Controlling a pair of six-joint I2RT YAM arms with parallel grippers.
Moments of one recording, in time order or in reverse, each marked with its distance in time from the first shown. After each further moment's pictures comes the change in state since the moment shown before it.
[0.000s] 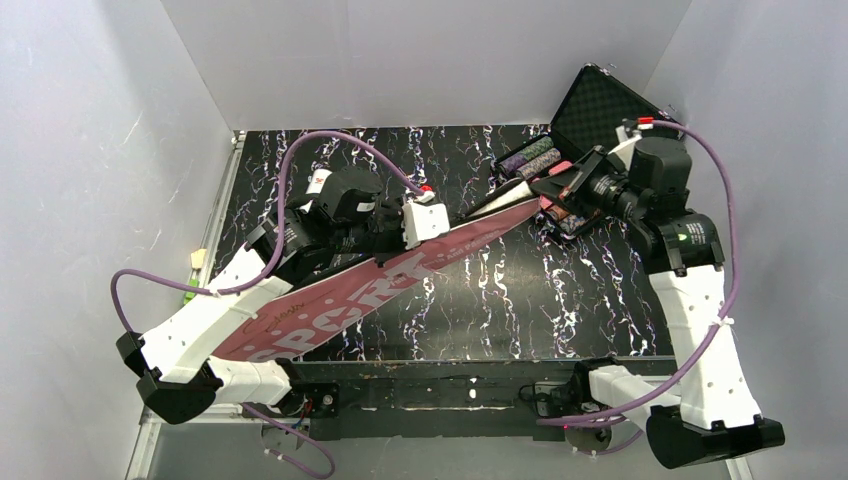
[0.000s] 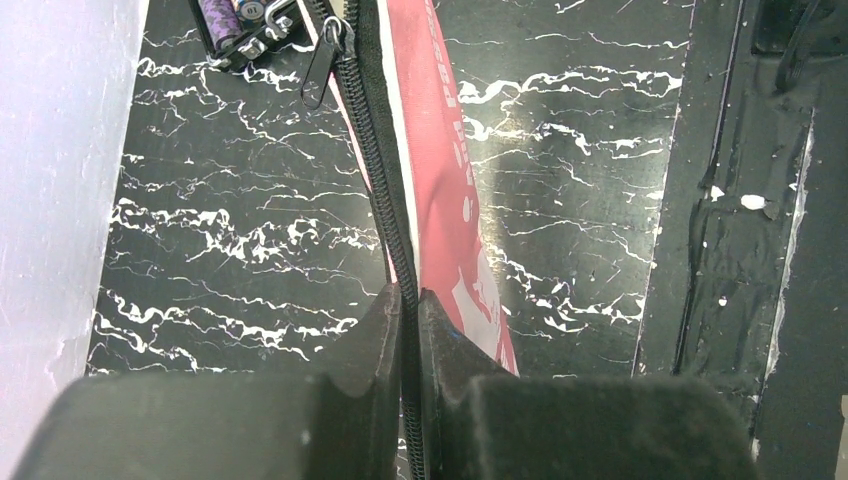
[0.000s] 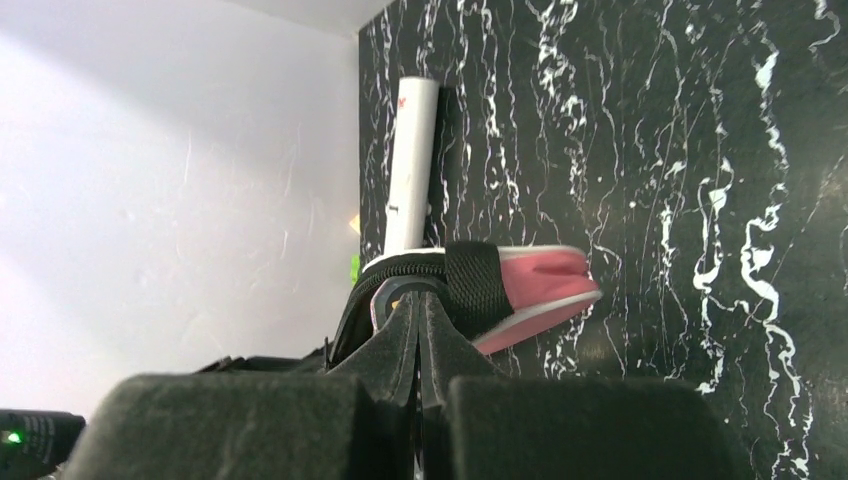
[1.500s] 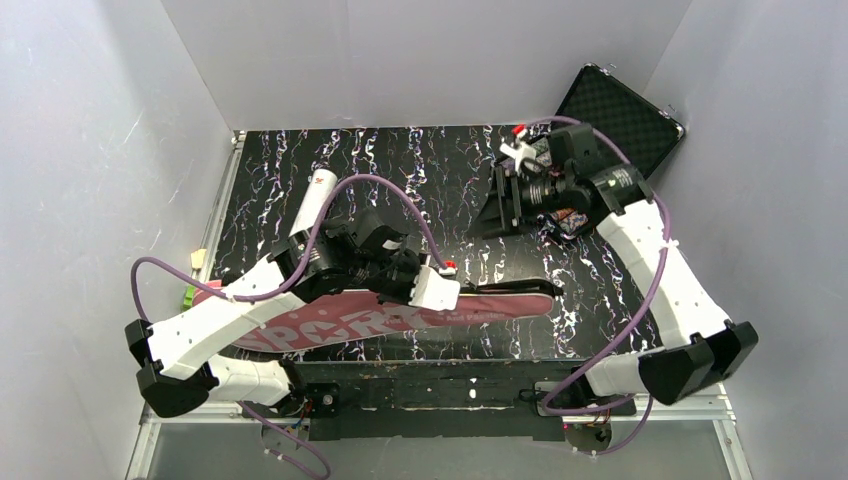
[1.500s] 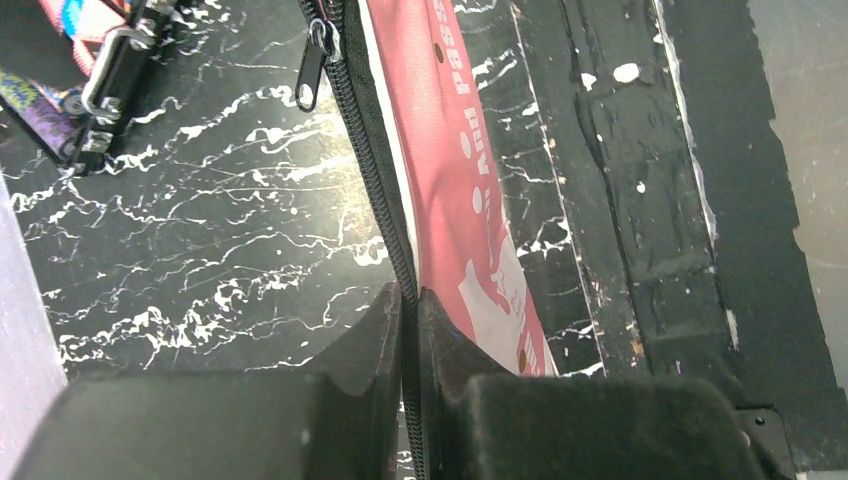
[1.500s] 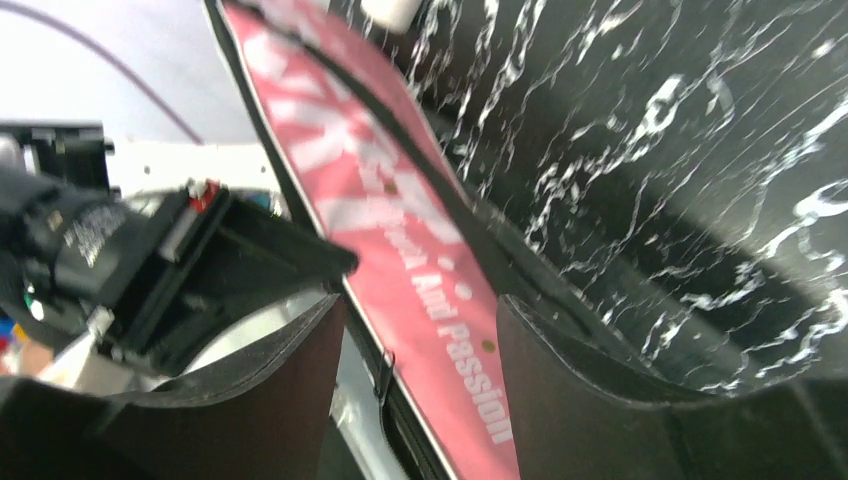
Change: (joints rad) left arm -0.152 -0.003 -0.092 -0.123 0.089 0.240; right arm 0.258 0.338 0.173 -0.254 -0.358 -0.491
